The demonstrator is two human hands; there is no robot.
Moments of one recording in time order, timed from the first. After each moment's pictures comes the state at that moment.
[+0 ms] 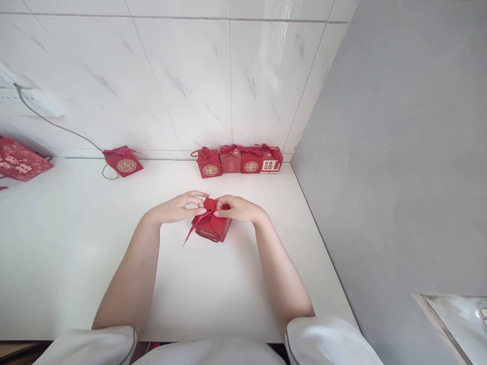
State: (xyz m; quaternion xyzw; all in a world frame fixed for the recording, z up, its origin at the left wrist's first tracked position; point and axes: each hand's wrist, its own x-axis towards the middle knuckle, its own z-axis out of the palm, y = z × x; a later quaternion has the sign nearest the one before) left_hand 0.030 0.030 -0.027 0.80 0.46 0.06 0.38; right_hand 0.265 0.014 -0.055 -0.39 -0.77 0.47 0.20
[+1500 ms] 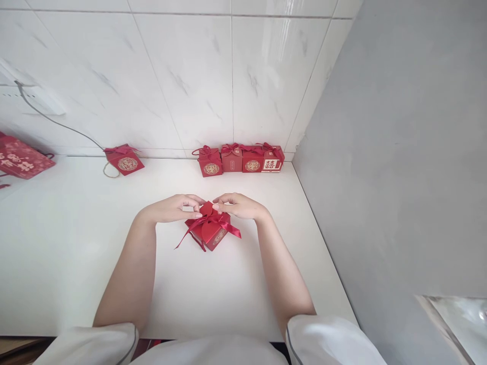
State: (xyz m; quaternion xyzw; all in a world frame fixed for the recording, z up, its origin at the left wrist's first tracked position) left_hand 0.019 0.028 -0.017 0.81 0.43 0.01 0.41; right_hand 0.265 0.015 -0.050 -0.36 -0.74 0.52 0.21
